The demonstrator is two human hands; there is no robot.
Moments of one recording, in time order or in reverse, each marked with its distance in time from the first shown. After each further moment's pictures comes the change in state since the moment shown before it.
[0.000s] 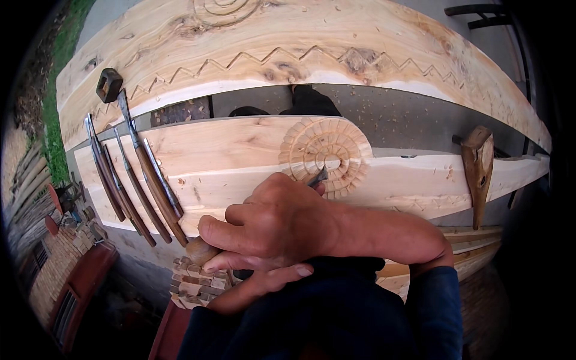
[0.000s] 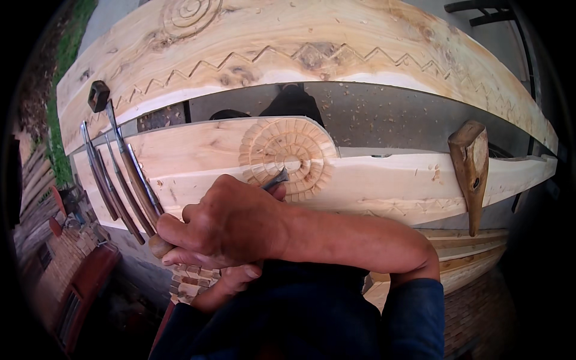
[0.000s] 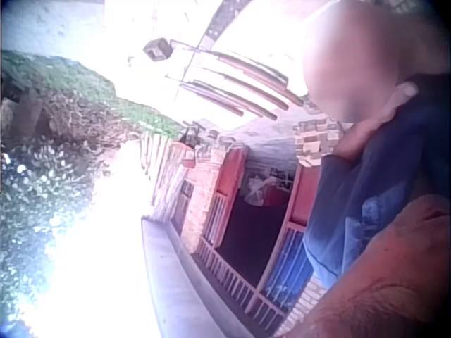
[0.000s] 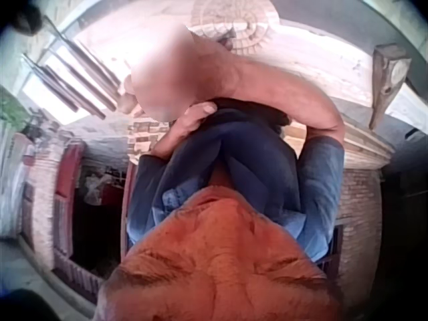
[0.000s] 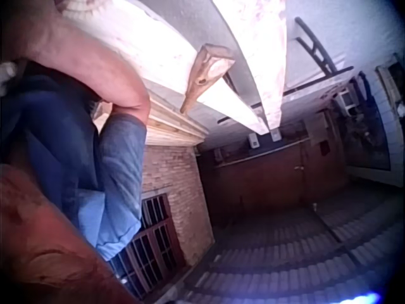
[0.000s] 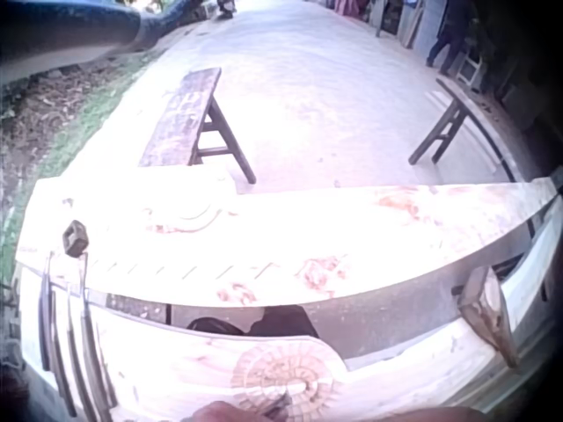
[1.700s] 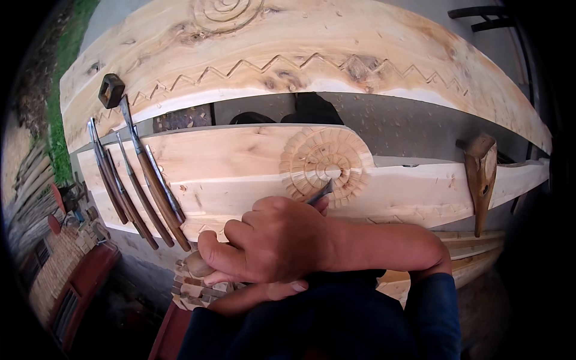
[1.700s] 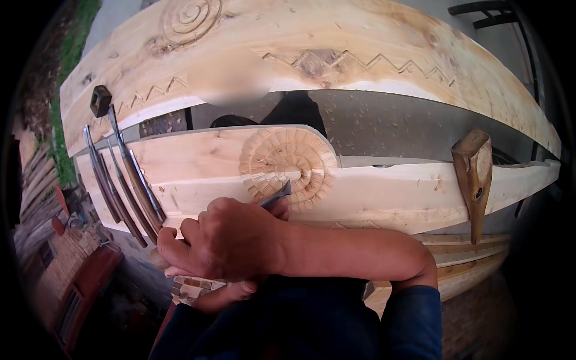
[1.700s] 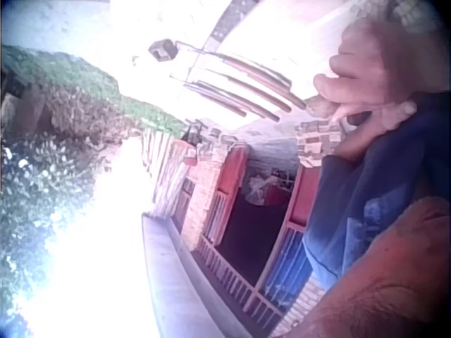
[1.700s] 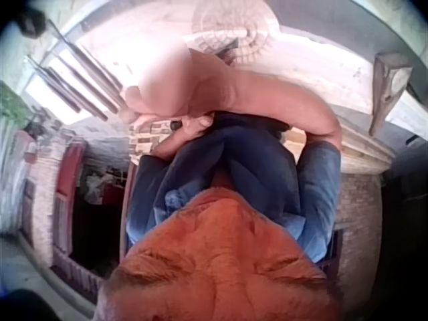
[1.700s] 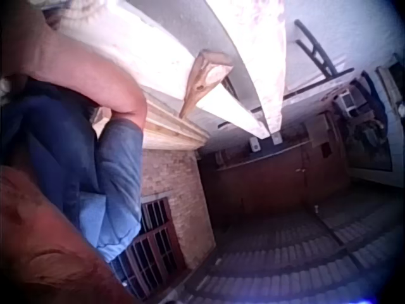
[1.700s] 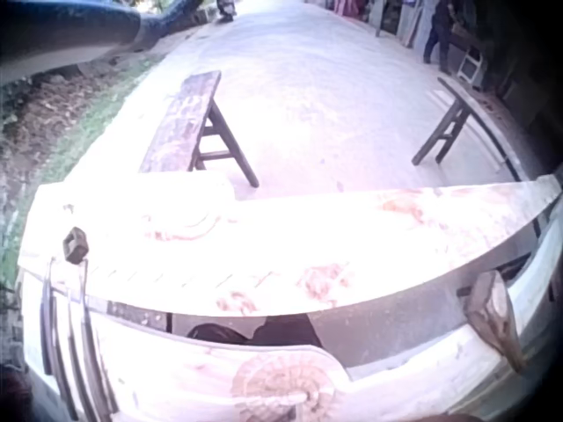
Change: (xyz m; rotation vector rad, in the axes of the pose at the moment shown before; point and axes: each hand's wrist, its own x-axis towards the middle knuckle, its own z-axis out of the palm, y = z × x) left_hand 0.015 0.002 0.006 -0.037 0.066 -0.015; right_hand -0.006 -0.009 0.011 -0.101 0.062 -0.044
